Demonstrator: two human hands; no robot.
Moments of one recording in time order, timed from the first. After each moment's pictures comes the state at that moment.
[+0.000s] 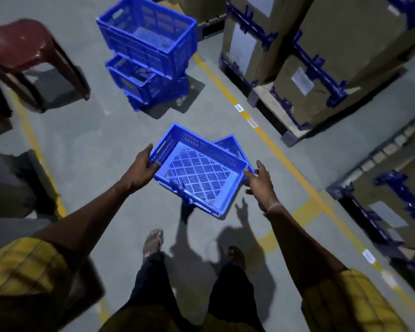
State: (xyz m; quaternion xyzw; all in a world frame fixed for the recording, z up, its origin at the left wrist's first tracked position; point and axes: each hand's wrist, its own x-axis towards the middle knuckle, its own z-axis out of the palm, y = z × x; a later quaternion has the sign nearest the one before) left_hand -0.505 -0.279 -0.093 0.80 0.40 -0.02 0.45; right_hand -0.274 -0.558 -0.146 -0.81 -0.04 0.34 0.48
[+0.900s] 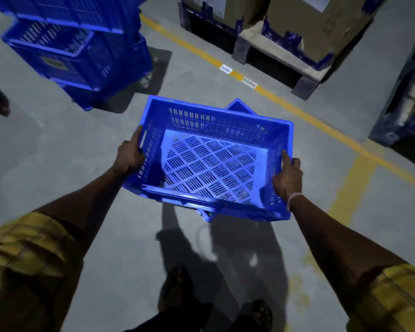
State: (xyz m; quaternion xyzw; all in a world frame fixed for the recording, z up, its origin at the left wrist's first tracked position) left_hand -0.415 -0.058 -0.484 0.89 0.32 -0.06 0.31; right_hand -0.278 -0.475 -0.507 -0.96 0.02 0.15 0.25
